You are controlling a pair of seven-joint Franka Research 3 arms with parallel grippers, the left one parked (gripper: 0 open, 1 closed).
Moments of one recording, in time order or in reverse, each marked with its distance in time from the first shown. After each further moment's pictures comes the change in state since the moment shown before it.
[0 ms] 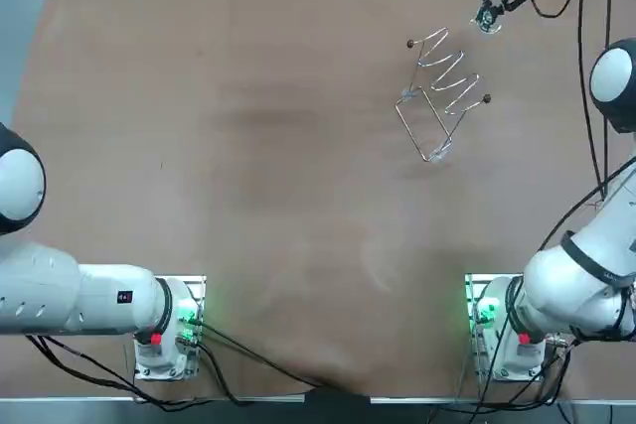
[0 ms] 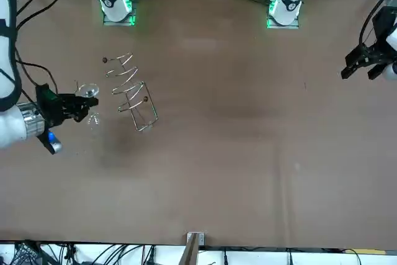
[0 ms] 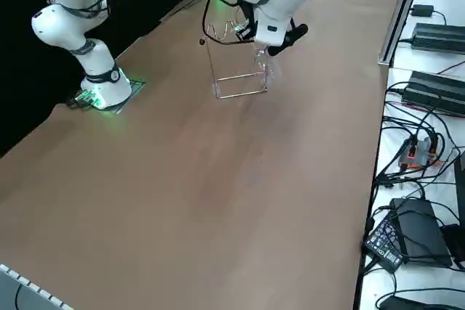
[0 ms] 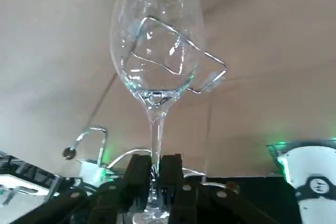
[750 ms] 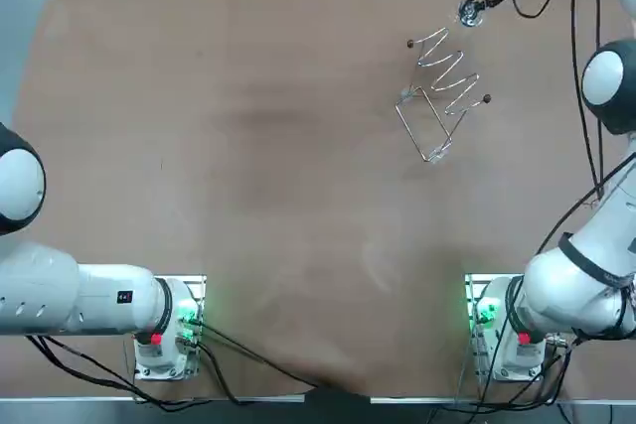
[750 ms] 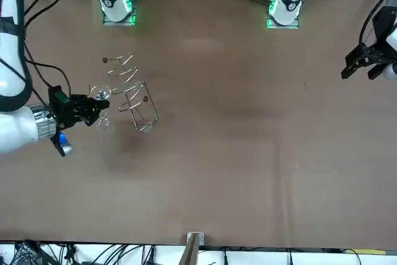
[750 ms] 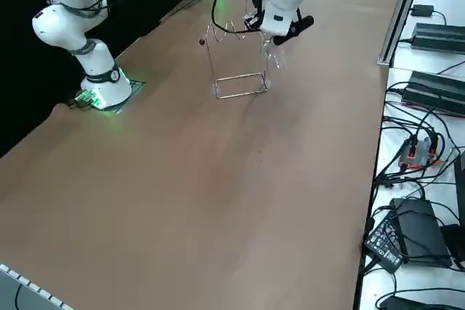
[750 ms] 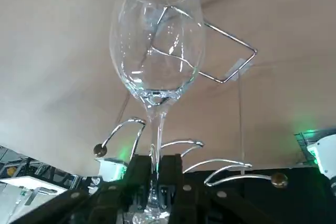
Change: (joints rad) arm 0.057 0.004 0.000 0.000 0.057 0.032 0.116
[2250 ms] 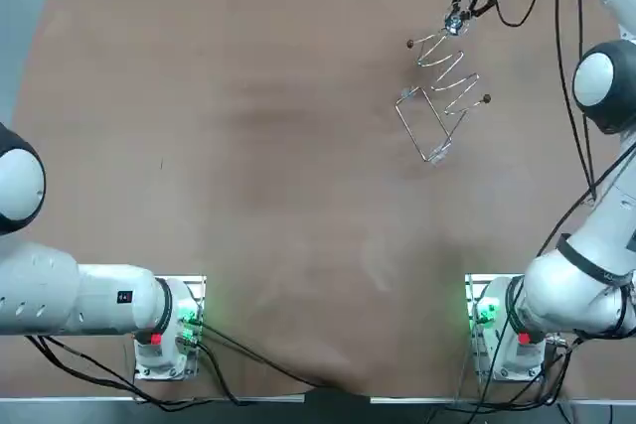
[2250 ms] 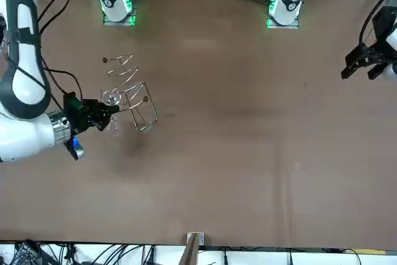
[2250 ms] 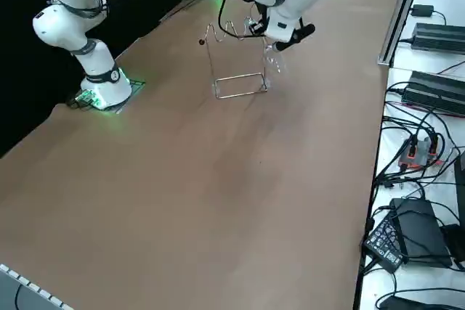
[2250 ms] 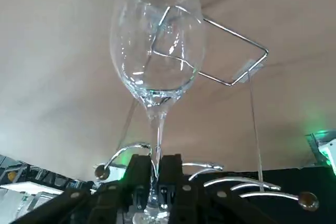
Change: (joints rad) arm 0.035 0.026 0.000 -0.048 0.001 0.057 0.029
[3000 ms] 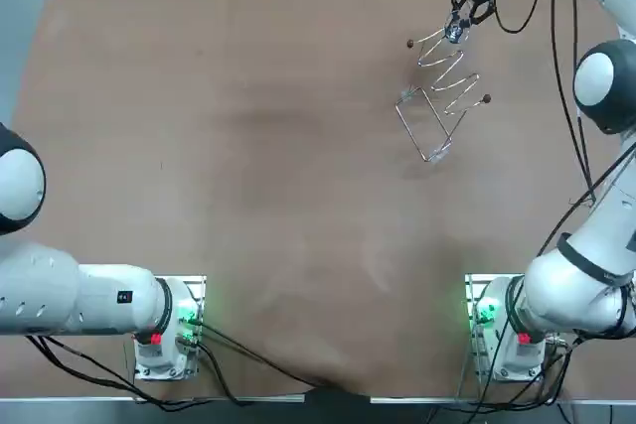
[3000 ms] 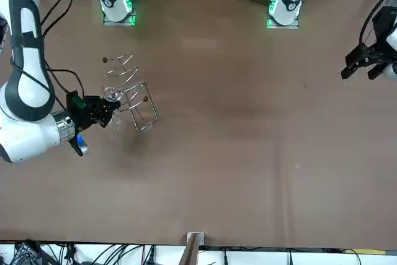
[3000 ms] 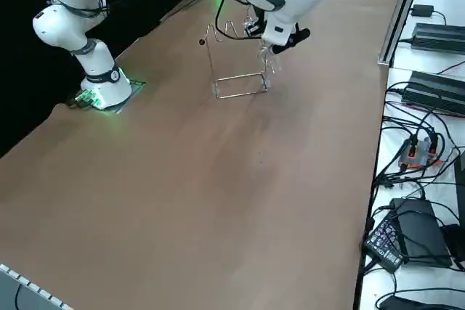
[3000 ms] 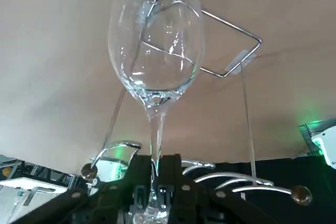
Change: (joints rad) arm -0.002 -0.003 0.000 -0.019 0.000 -0.029 0.004
